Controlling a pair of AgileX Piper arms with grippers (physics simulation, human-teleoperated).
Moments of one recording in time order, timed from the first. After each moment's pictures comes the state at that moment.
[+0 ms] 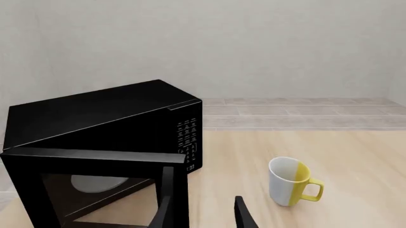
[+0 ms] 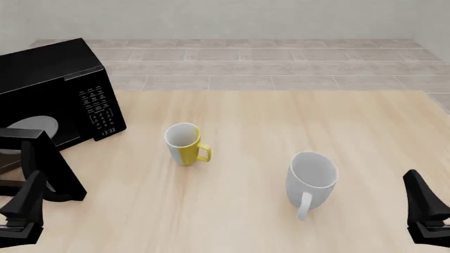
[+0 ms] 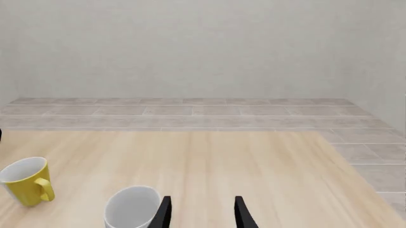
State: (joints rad) left arm 0.00 0.00 0.00 0.00 0.00; right arm 0.00 0.00 -0.01 0.00 0.00
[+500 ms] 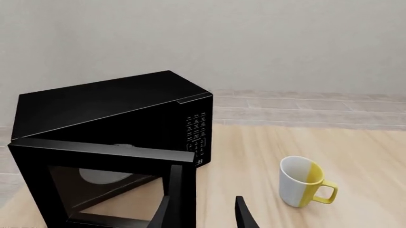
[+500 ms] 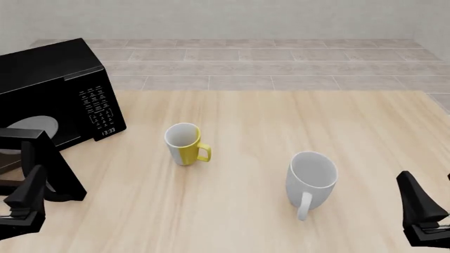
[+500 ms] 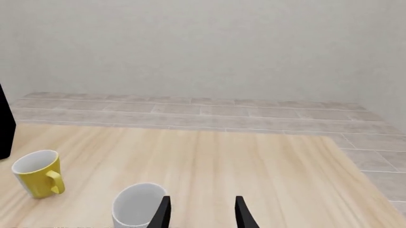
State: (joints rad) left arm 0.05 0.14 0.00 -0.09 -0.01; right arm 0.05 0.01 -0.01 0.00 -0.02
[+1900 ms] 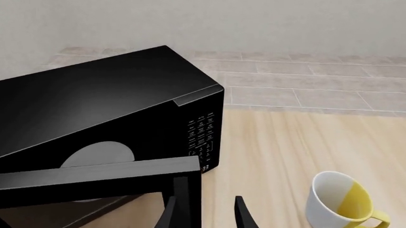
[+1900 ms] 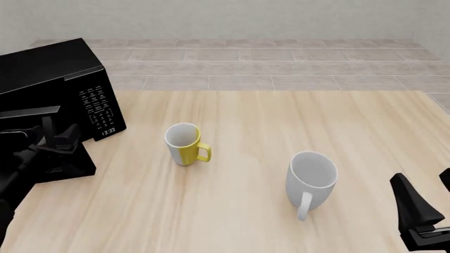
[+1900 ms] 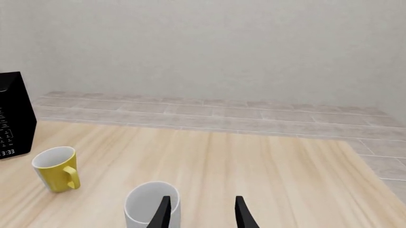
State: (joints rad) left arm 0.10 1.15 -0.21 -0.71 -0.04; right arm 0.11 0.00 0.00 -0.01 -0.02
